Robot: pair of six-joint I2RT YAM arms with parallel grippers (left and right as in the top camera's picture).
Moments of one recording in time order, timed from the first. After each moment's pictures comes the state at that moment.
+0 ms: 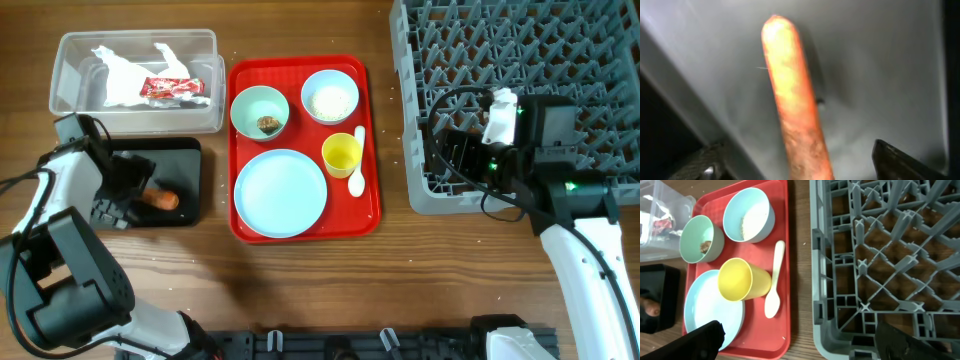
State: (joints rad) left arm 0.44 1.76 1.06 -0.76 0.03 -0.73; right arm 0.05 1.17 1.07 -0.83 -0.29 0.23
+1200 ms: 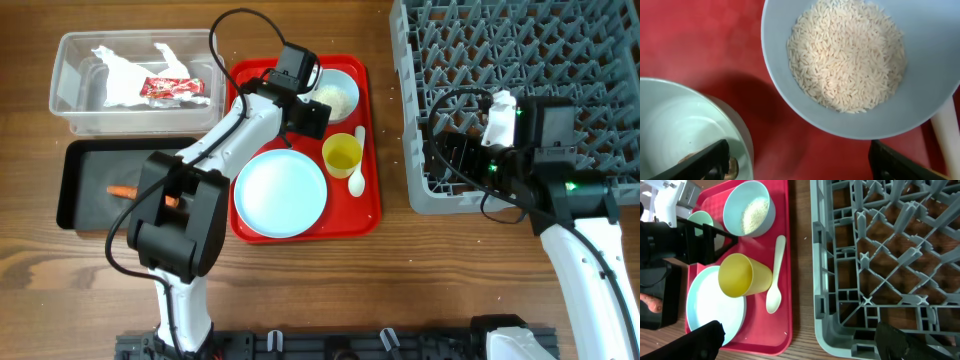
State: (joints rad) left arm -0.42 2.06 1.51 -0.59 -0.01 -0.07; right arm 0.05 1.17 1.07 -0.85 -0.30 0.23
